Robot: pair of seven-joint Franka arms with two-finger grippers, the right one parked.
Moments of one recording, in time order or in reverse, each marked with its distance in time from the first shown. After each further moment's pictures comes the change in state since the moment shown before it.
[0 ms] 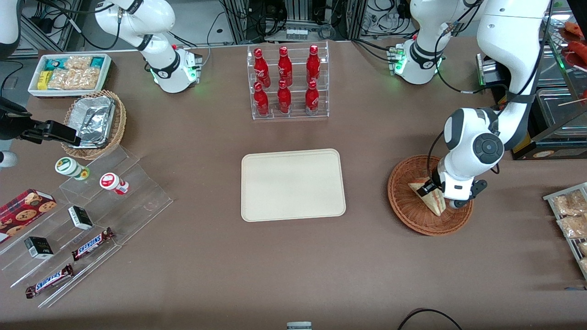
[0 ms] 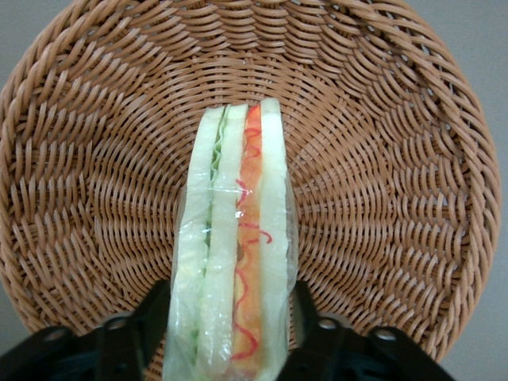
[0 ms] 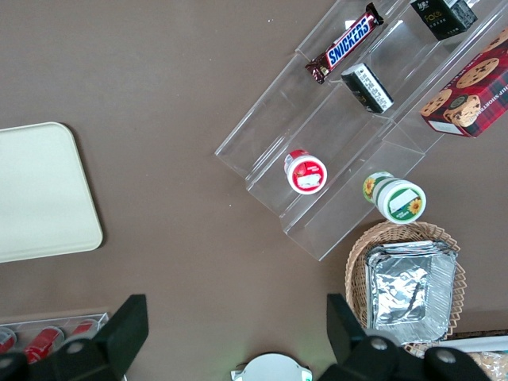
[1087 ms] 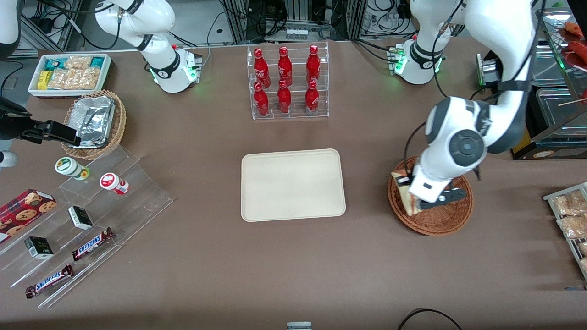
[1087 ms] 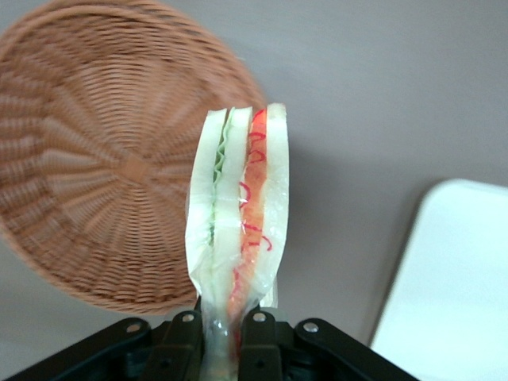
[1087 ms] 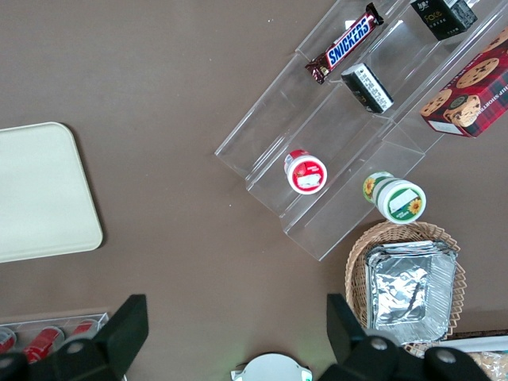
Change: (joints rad) arm -0.205 0.010 -0.013 0.335 0.000 -0.407 0.212
